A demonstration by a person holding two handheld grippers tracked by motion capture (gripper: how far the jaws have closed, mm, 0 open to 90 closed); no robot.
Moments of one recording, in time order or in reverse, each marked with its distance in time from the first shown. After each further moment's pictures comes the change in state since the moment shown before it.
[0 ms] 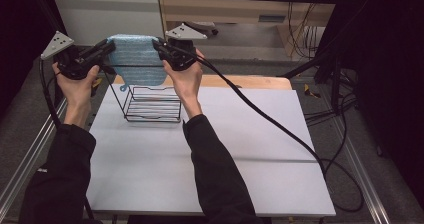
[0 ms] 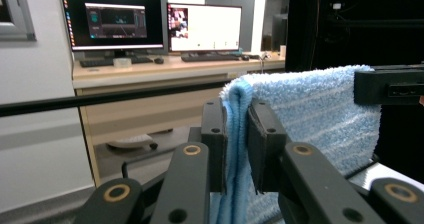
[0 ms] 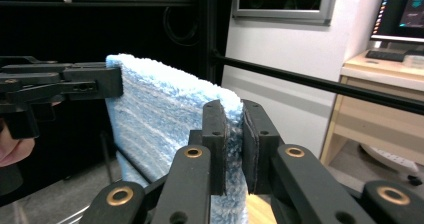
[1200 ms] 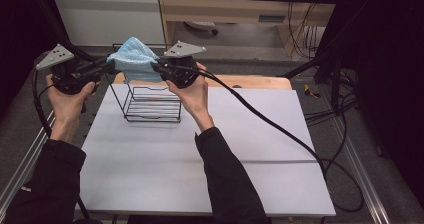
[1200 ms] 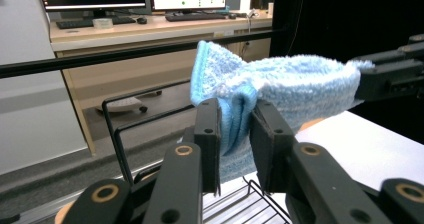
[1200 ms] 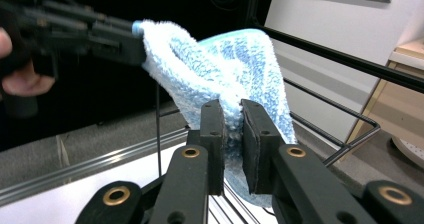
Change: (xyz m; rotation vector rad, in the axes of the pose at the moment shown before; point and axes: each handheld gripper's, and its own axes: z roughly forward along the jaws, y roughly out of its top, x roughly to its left) left arm -0.015 -0.003 -0.030 0.159 -0.047 0.016; right arm 0.014 -0.021 -0.024 0.122 0.150 -0.102
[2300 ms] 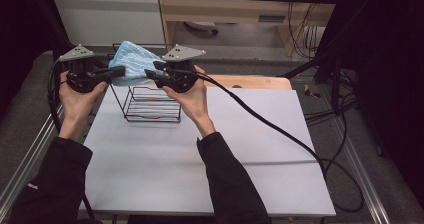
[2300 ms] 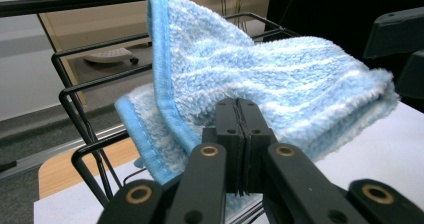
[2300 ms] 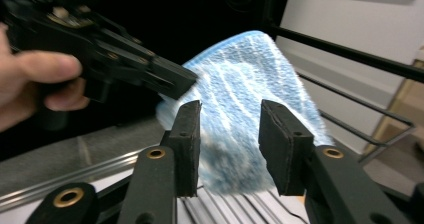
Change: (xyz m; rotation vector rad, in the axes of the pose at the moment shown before) left arm -0.016 0.001 0.025 0.204 -0.016 -0.039; right arm 0.012 0.000 -0.006 -0.009 0.060 0.021
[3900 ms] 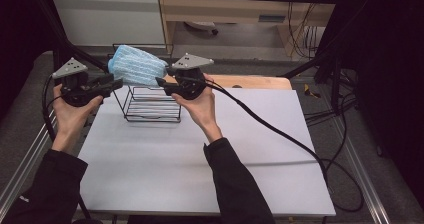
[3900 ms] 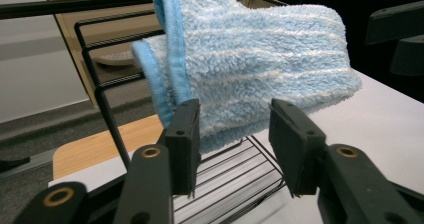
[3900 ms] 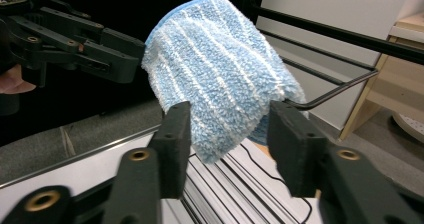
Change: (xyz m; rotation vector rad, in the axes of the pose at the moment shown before) left arm -0.001 -0.029 -0.019 -0.031 0.040 -0.003; right arm -0.006 -0.024 -0.013 0.056 -0.074 0.023
